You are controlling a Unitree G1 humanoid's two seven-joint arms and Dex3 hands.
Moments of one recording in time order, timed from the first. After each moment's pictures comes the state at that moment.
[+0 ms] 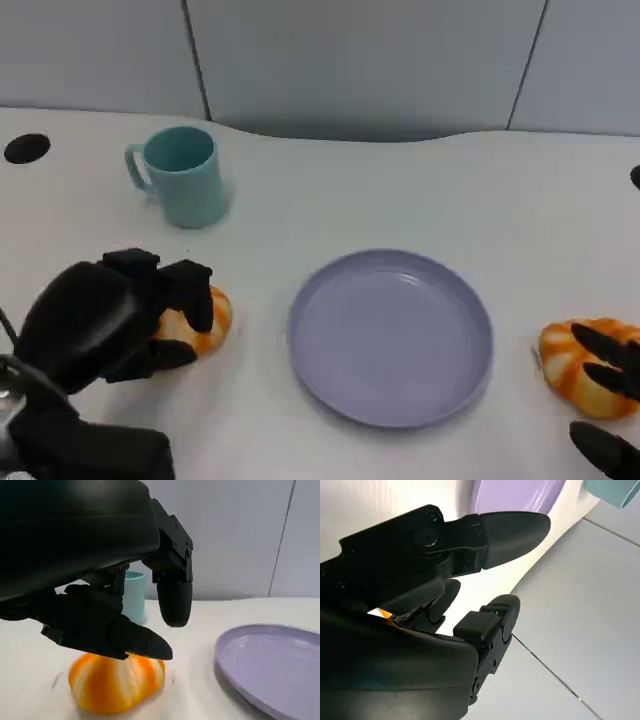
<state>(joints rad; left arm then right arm) -0.19 0.52 -0.13 0.27 0.81 -0.59 0.10 0.34 -0.17 -0.09 -0.02 -0.33 -0.48 -0.14</state>
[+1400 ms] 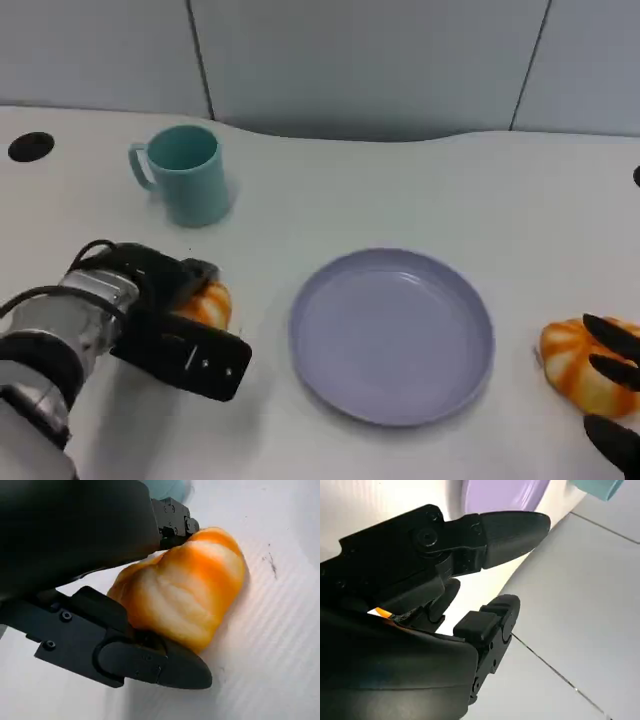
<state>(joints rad) -0.86 0.30 -0.71 1.25 0.95 -0.21 -0.02 0.33 -0.17 -0.10 0.01 -0.26 -0.53 -0.13</state>
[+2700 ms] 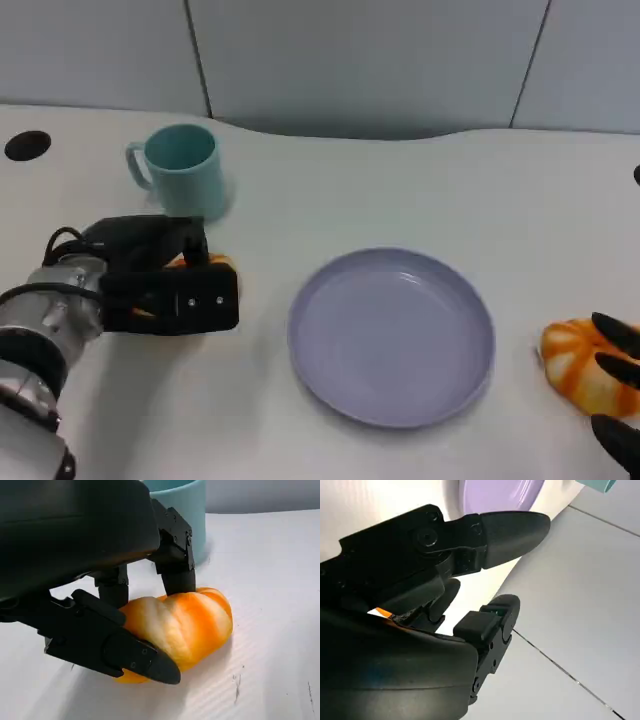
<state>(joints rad) -0.87 0.32 -0.51 1.30 0.66 -0.33 0.03 0.33 -0.16 -0.12 0.02 -0.25 -0.56 -0.13</state>
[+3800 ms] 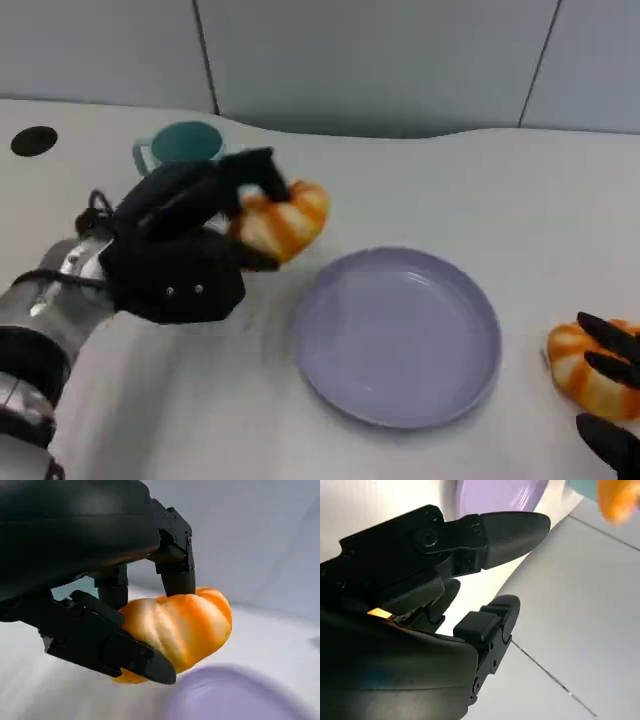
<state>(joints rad) -0.82 0.31 -0.35 0.99 0.40 -0.82 0.00 0.31 -0.16 -0.10 0.03 -0.29 -0.55 -0.14</state>
